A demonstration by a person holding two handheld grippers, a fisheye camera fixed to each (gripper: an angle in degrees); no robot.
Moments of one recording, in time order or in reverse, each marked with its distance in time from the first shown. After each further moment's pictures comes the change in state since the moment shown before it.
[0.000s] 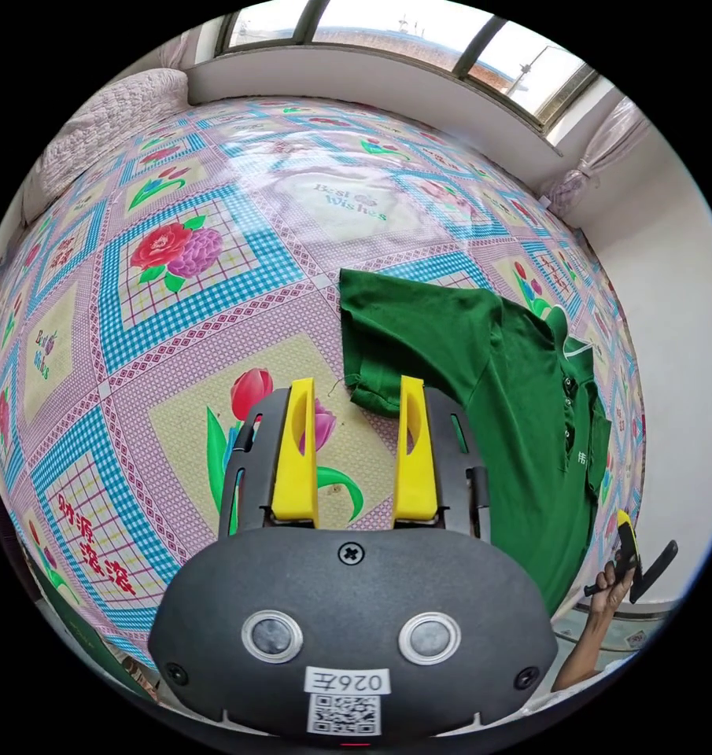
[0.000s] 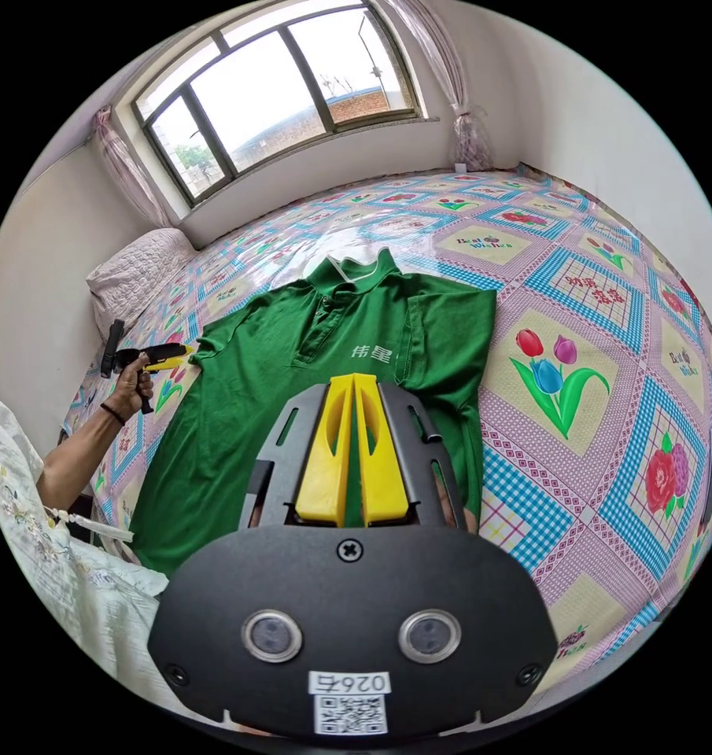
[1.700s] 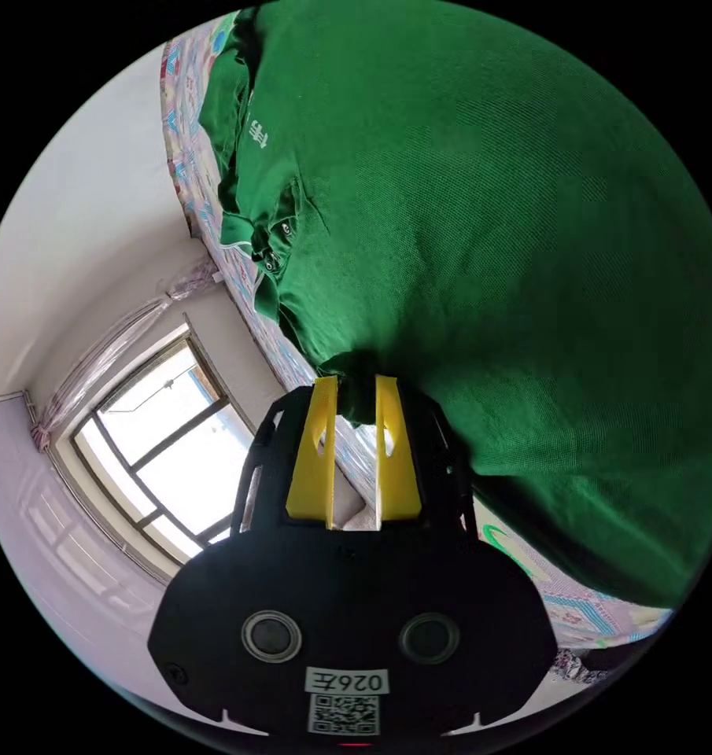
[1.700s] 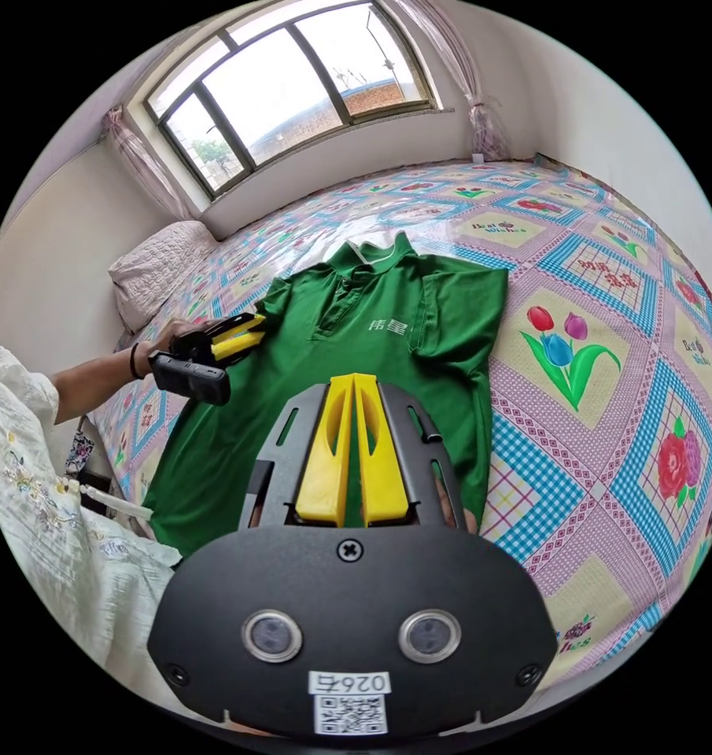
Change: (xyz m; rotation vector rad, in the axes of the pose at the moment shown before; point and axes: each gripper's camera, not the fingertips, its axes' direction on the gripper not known) left arm 0.340 0.283 0.137 0.227 -1.193 1.978; right arm 0.012 -0.011 -0.026 -0.025 -0.104 -0.030
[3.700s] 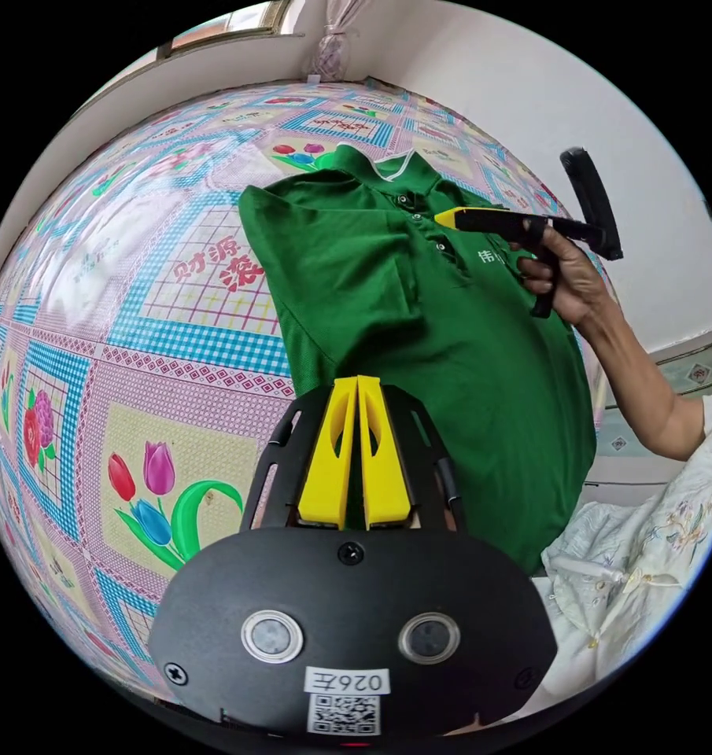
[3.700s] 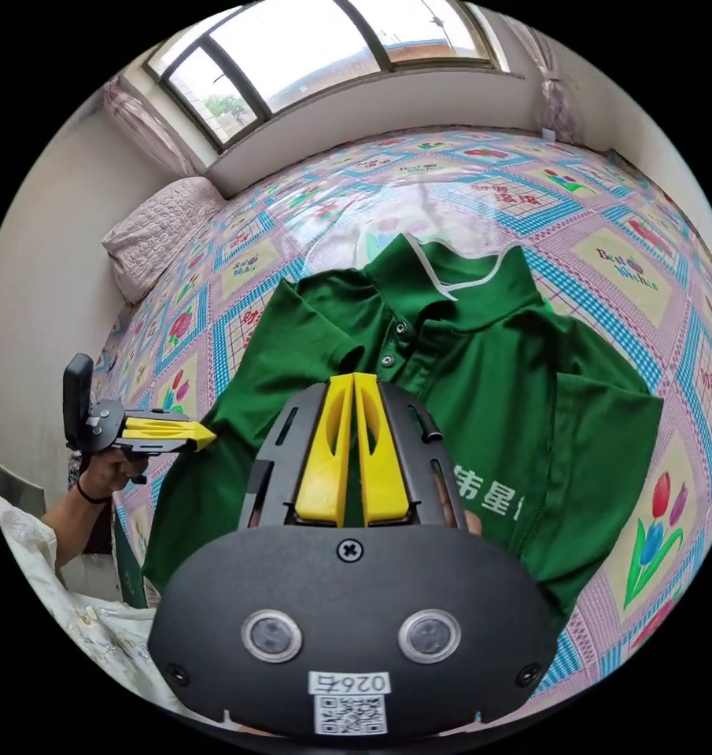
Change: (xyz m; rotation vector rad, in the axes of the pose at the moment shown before) left arm 0.008 0.298 0.234 0.288 1.356 -1.242; right arm -0.060 -0.157 0.181 -0.160 -0.060 -0.036
